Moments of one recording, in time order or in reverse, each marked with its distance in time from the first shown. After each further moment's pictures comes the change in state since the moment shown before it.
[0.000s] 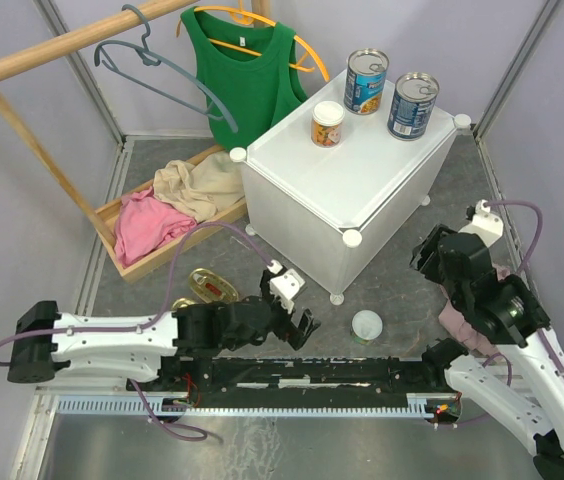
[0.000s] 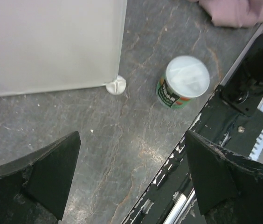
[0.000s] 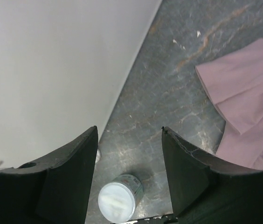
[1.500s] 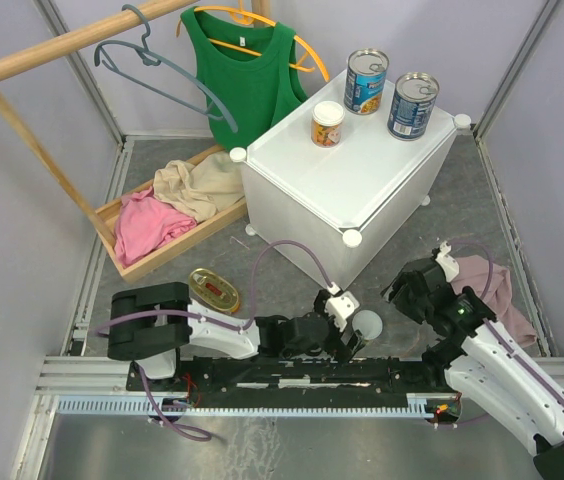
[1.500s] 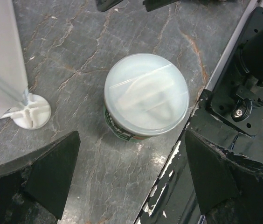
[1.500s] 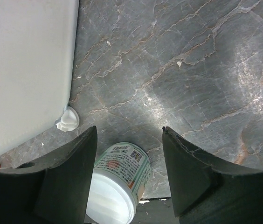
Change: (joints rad) left arm -0.044 0.684 0.026 0.629 0.098 -0.013; right arm 0.000 -0.016 -0.500 0.153 -0.277 0.335
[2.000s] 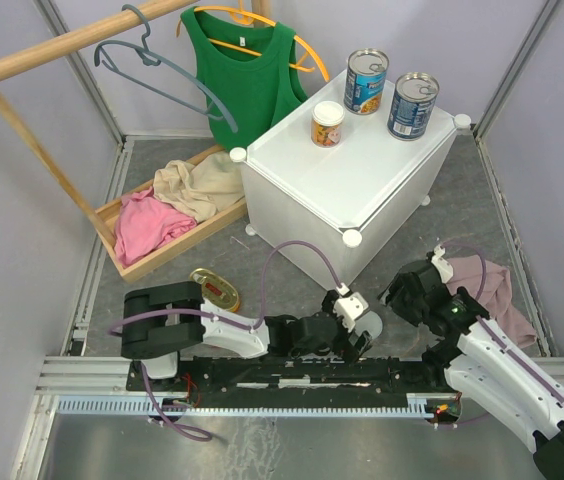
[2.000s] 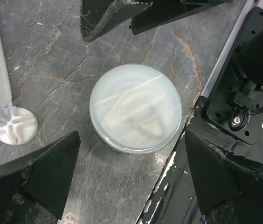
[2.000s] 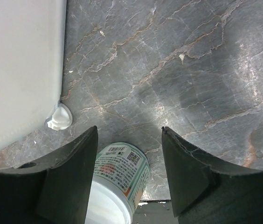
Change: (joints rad) left arm 0.000 0.071 0.061 0.010 0.021 0.009; right arm 0.000 0.032 -0.054 0.061 -0.042 0.004
